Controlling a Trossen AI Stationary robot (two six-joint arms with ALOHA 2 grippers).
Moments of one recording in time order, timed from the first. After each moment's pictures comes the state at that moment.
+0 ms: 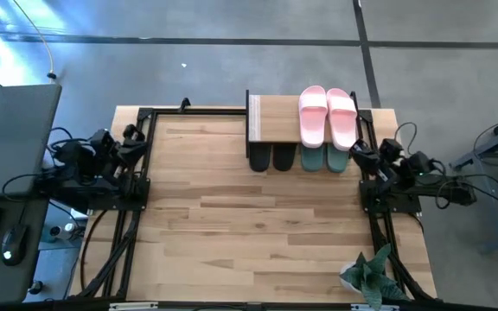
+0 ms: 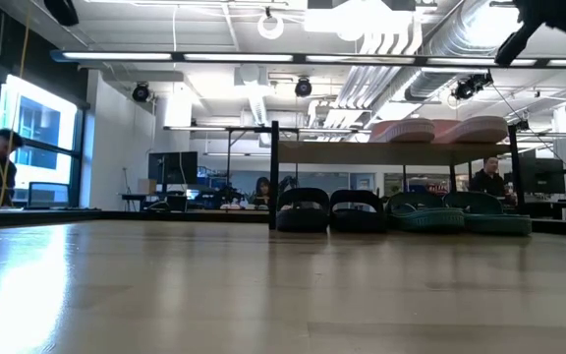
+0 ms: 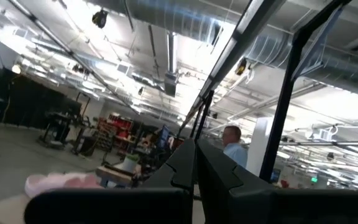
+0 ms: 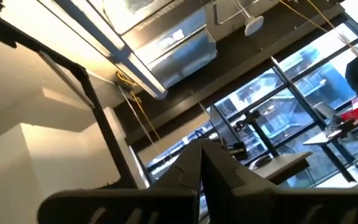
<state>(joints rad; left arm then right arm) 0.12 0.01 0.38 0.13 -0.12 -0.31 -0.07 0.01 0.11 0.50 0.03 0.58</state>
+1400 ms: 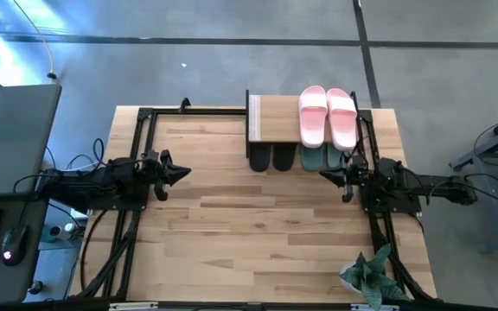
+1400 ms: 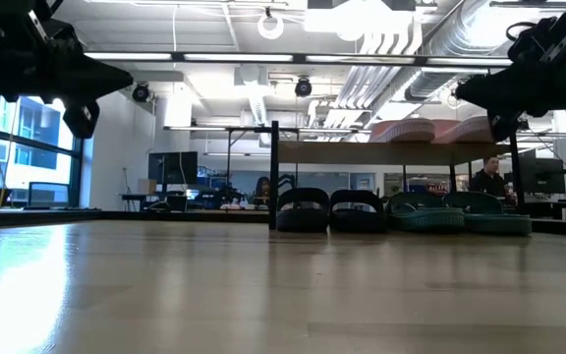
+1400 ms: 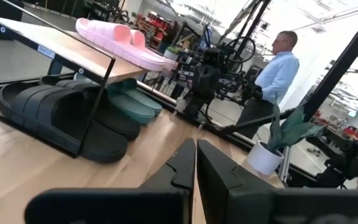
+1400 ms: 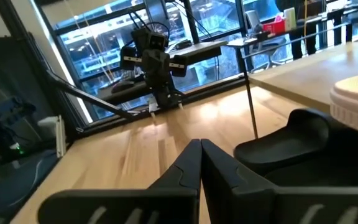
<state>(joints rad) 0.12 0.02 0.01 0.04 -0.14 -0.45 -0.07 0.02 0.01 0.01 0.05 0.28</state>
